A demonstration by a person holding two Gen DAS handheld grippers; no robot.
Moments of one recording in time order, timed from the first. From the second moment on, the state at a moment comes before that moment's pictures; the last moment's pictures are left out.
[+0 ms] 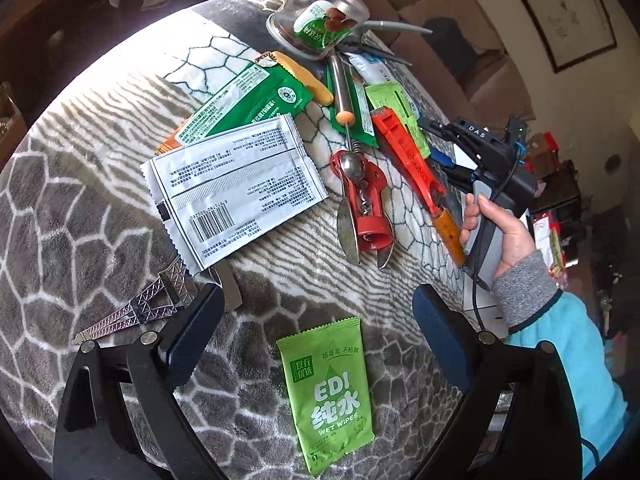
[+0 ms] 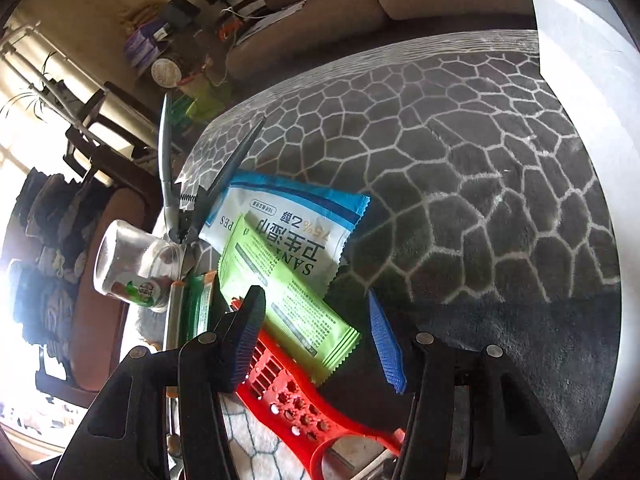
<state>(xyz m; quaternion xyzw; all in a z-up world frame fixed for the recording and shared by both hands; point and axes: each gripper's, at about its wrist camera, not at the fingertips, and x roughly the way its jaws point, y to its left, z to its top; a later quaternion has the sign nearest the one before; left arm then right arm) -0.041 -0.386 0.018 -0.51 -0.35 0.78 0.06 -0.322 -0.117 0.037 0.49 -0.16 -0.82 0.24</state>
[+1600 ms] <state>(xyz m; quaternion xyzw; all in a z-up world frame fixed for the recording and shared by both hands) -0.047 -0.400 0.005 -0.50 -0.42 0.76 0.08 -0.260 -0.136 0.119 0.42 -0.06 -0.85 0.31</state>
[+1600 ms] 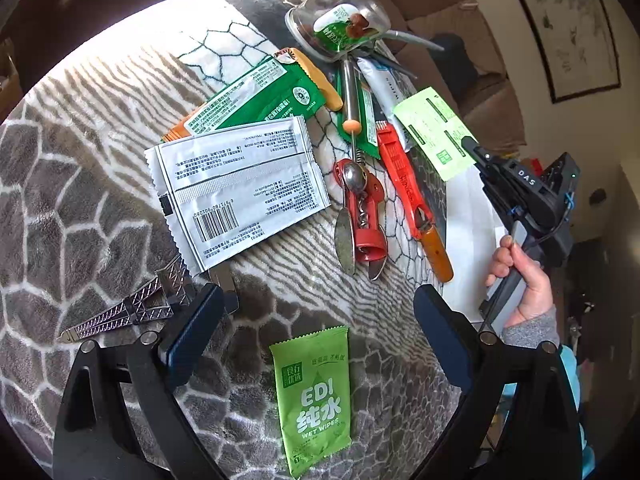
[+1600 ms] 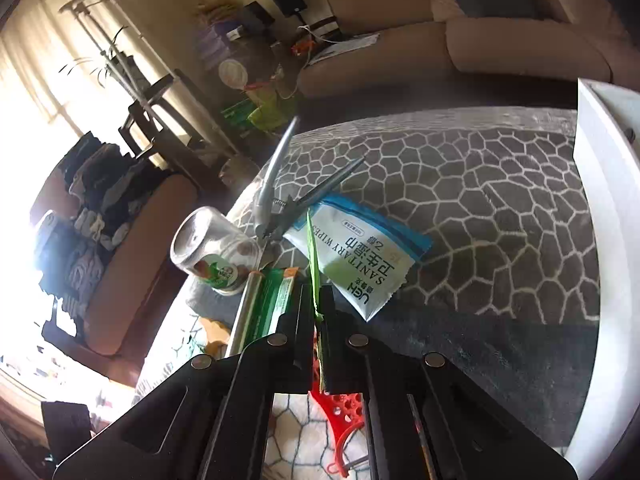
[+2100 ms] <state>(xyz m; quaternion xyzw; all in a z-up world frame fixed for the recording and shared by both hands) -0.016 -0.411 0.027 -0.49 -0.40 0.77 0.06 0.049 -0.196 0.068 0.32 0.36 -0.80 0.37</state>
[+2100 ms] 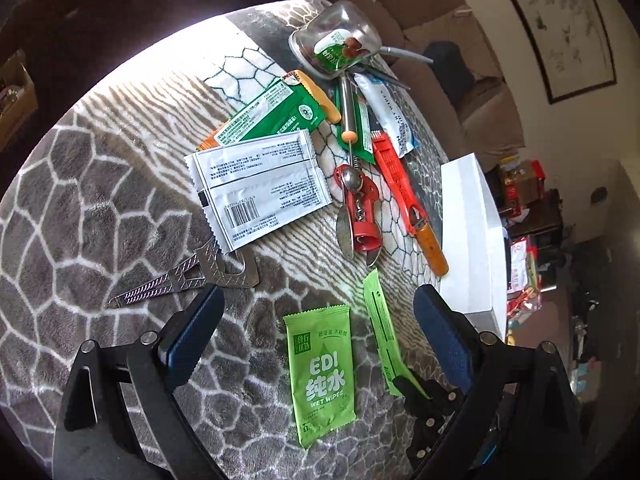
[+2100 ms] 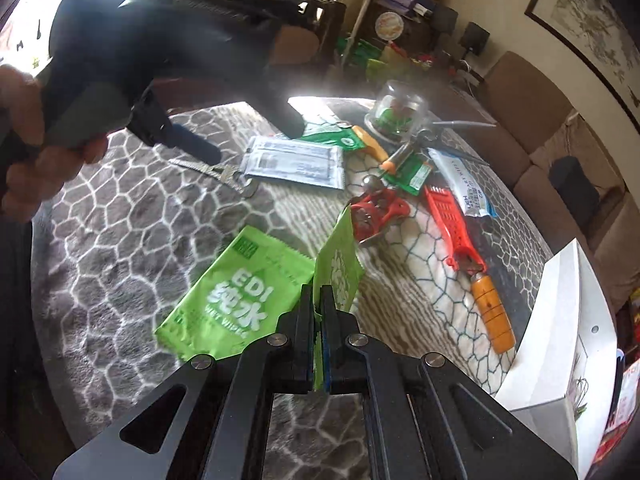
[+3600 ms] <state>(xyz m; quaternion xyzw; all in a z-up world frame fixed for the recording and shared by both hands) -0.007 -0.367 -0.009 -0.58 -0.41 0.67 0.19 -0.021 -0.133 0.021 0.53 -0.12 -0.76 0.36</state>
